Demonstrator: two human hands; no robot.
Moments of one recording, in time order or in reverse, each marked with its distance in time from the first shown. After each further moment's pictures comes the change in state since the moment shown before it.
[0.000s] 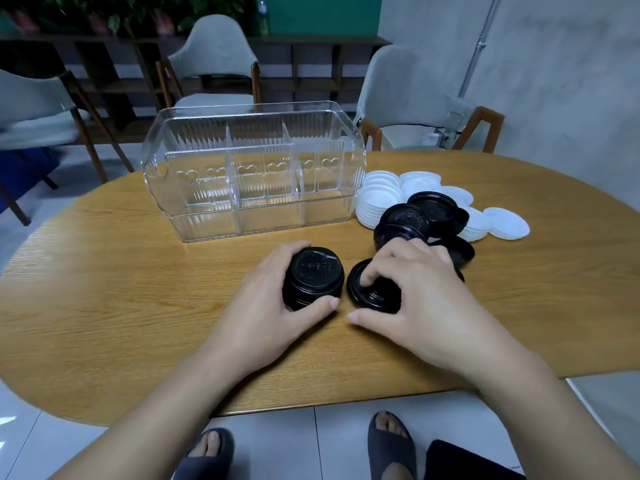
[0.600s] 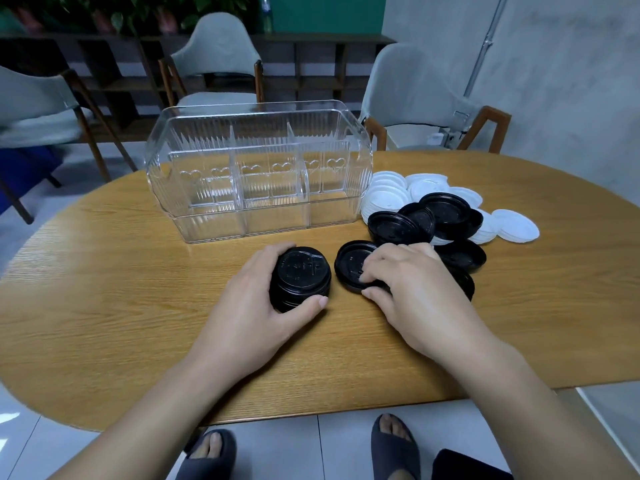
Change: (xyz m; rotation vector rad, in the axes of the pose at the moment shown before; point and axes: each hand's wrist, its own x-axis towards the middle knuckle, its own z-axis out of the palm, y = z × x) left_hand -0.007 -0.005 -0.015 0.045 0.068 -0.065; right_hand 0.023 0.007 0.025 -0.120 0.068 -0.051
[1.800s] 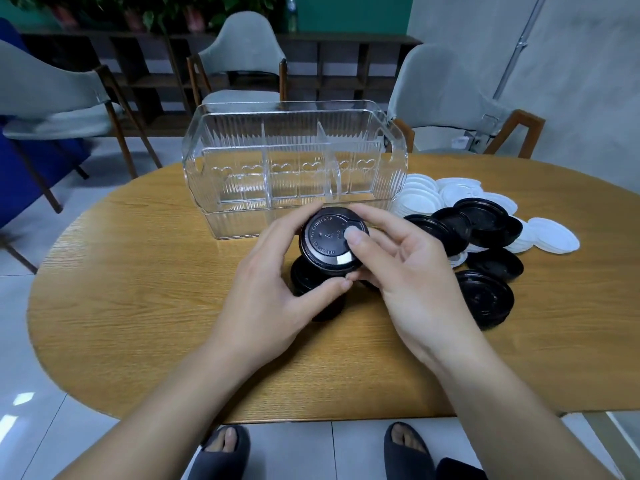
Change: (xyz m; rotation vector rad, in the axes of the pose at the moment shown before) left_hand 0.006 0.007 -0.025 -0.208 0.167 0.169; right_hand 0.029 -0.074 -0.005 1.413 0.115 0.289
